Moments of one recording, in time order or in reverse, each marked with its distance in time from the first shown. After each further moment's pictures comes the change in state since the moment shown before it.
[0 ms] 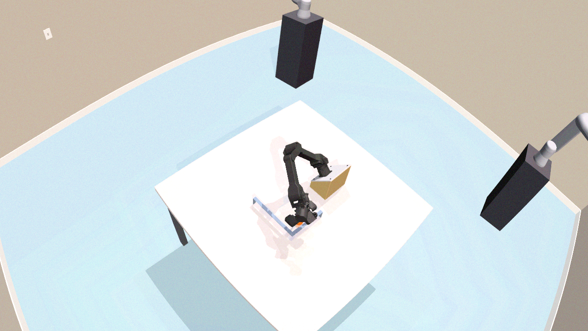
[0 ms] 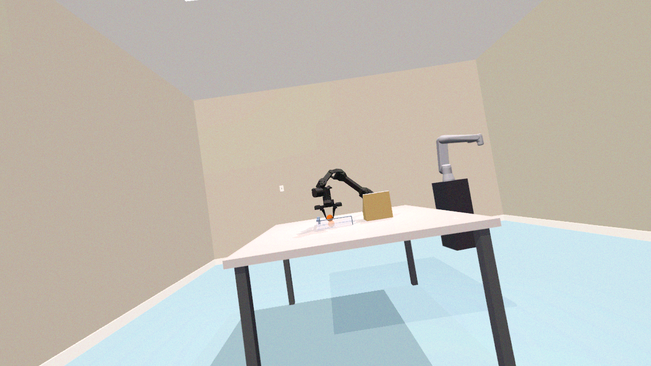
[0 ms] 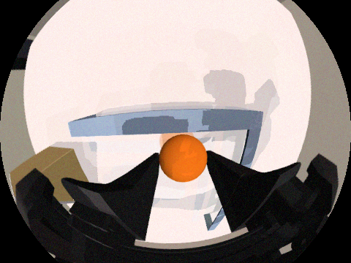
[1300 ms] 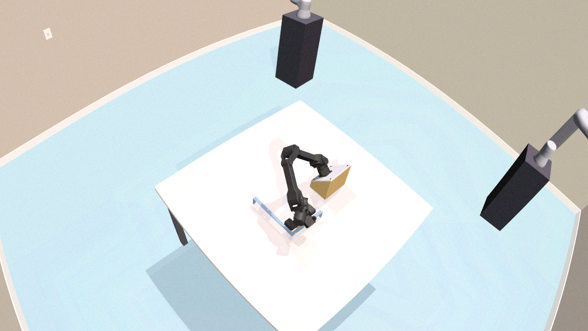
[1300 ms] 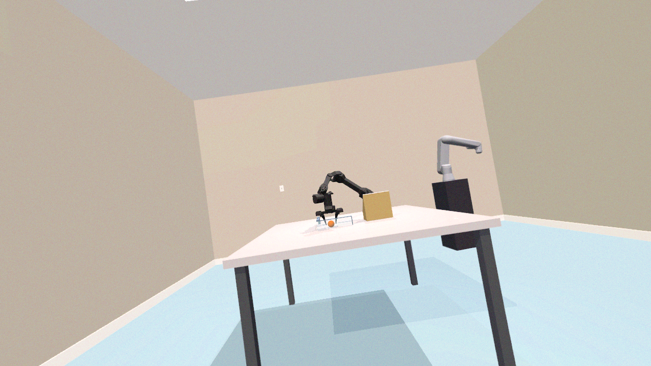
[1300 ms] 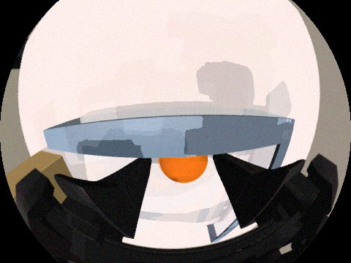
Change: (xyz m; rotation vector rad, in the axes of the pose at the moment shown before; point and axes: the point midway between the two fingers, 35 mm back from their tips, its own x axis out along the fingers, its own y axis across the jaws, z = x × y) arm 0.041 0.003 -0.002 -0.004 0.005 0.003
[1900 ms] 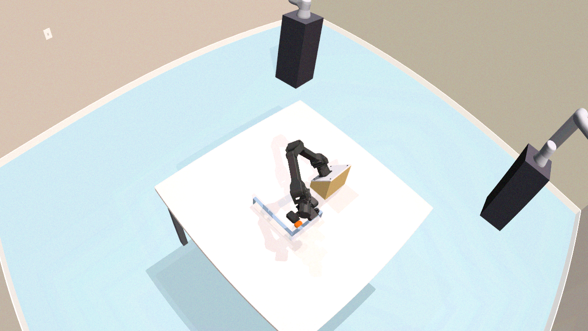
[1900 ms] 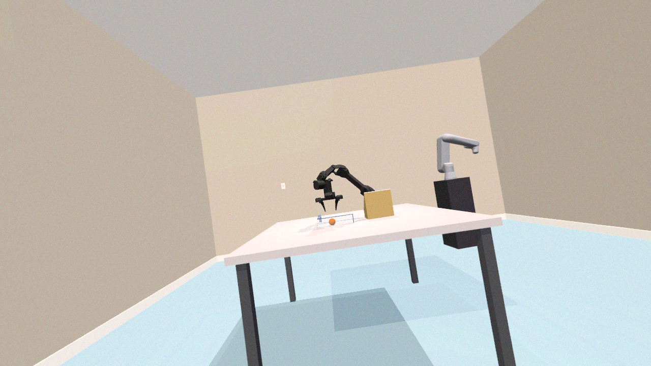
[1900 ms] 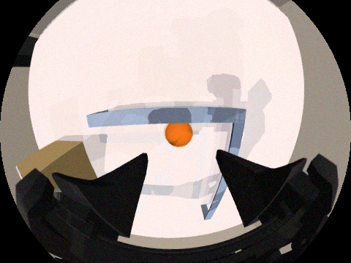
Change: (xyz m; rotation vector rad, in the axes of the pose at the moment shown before) arm -0.079 0.000 0.002 -0.012 0.001 -0.008
